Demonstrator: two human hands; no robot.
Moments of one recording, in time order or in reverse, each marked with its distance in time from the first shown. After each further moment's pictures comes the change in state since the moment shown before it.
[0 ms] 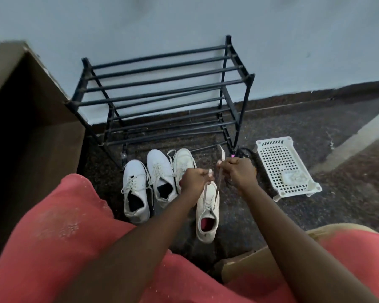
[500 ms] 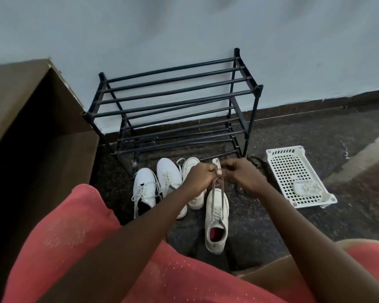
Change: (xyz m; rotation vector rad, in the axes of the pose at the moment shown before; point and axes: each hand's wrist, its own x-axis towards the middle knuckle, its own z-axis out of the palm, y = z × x) left_hand -0.010 0.055 -0.037 0.234 -0.196 0.205; right_hand -0.009 -0.049 -0.006 -0.375 -0.367 -0.241
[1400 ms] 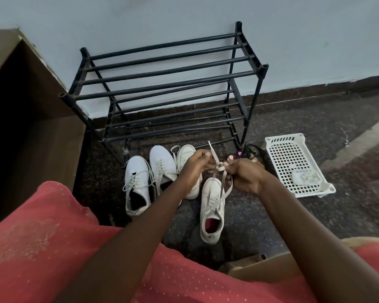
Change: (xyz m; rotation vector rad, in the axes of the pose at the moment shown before) left_hand 0.018 -0.025 0.010 -0.462 0.002 -0.083; right_hand 0.022 0.038 0.013 0.797 -0.162 0.497
